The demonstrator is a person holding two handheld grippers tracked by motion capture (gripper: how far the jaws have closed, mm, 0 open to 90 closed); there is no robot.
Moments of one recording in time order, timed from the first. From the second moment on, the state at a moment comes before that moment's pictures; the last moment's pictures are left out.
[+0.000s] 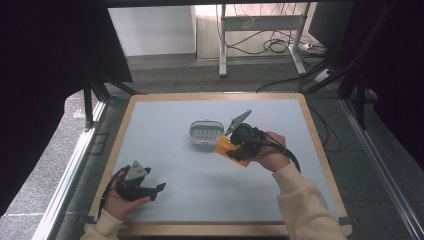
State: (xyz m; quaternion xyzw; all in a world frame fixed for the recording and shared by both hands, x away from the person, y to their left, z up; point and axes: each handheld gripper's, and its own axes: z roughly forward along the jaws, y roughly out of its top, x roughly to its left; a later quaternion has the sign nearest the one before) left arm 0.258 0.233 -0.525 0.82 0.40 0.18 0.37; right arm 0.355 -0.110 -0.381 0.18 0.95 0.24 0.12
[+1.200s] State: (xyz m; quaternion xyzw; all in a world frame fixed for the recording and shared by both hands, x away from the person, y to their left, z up) left arm 0.257 0.234 -0.524 0.82 0.40 0.18 0.37; right arm 0.393 -0.087 -0.374 0.15 0.95 0.25 0.10
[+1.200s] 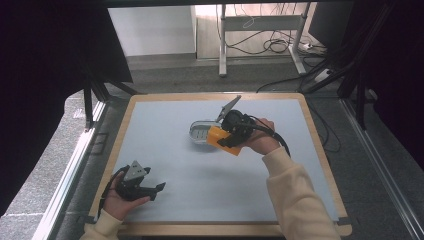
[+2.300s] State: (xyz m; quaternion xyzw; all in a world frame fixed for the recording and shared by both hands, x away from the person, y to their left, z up) left arm 0.259 0.233 -0.524 0.82 0.39 0.18 0.37; right arm 0.441 -0.079 -0.380 0.17 0.95 0.24 0.09
